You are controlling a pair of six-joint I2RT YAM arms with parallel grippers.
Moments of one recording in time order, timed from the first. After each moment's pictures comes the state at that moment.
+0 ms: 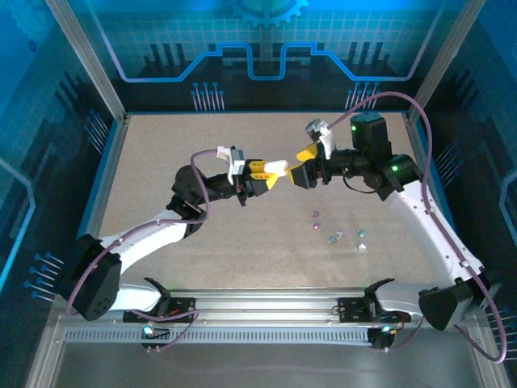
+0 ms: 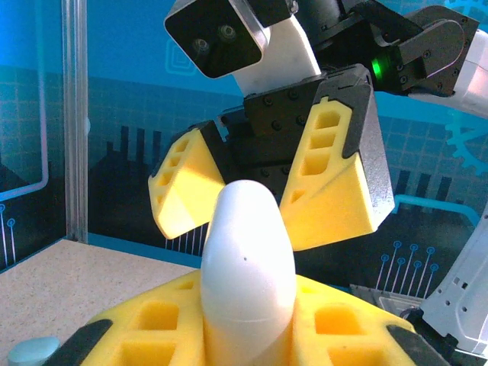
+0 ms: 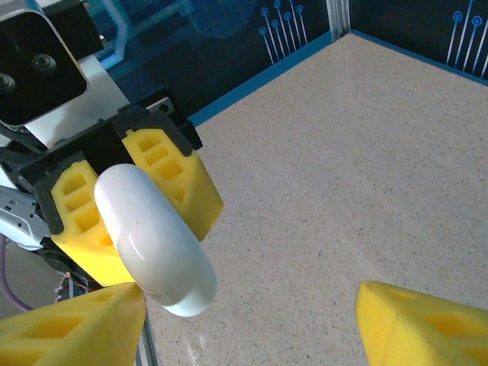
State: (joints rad) left arm -0.55 1.33 0.75 0.89 0.74 -0.33; right arm 0.37 1.26 1.39 -0.71 -0.75 -0.08
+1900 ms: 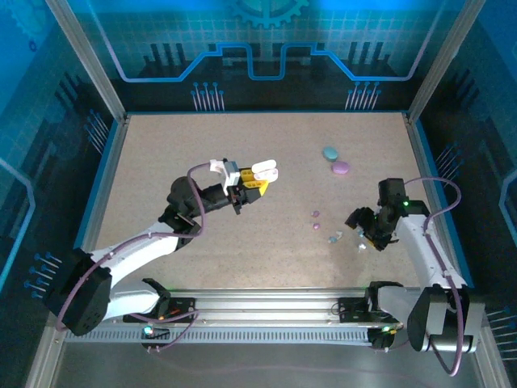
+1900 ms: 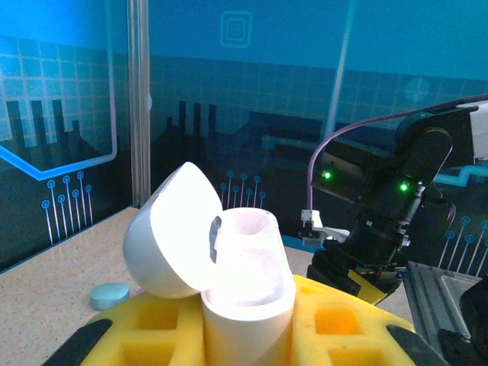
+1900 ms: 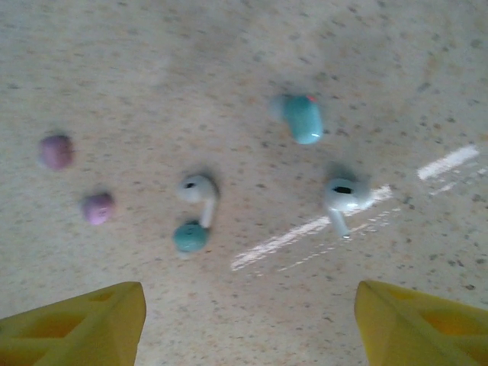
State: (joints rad) left arm -0.55 1.22 0.60 0.80 0.59 -0.18; right arm -0.06 1.09 0.74 -1.00 -0.19 0.66
